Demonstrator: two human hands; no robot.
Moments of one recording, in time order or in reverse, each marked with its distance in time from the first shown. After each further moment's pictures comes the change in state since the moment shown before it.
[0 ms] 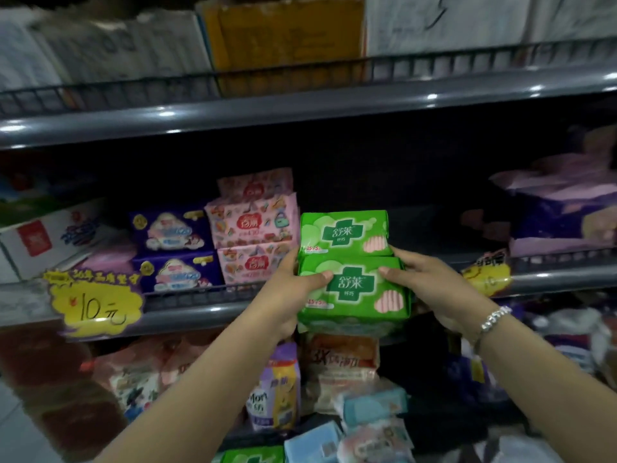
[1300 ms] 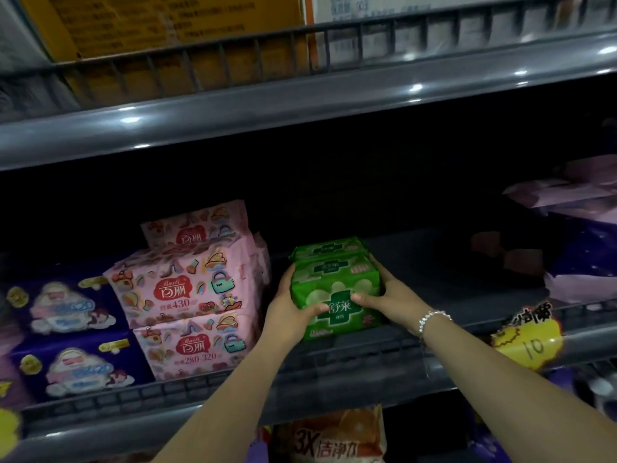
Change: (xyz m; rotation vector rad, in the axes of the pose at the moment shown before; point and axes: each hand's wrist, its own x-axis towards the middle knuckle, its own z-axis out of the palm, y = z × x) left_hand 0.230 -0.058 0.017 0.490 0.134 0.311; right_hand 0.224 0.082 -0.055 -0.144 -0.012 -0.050
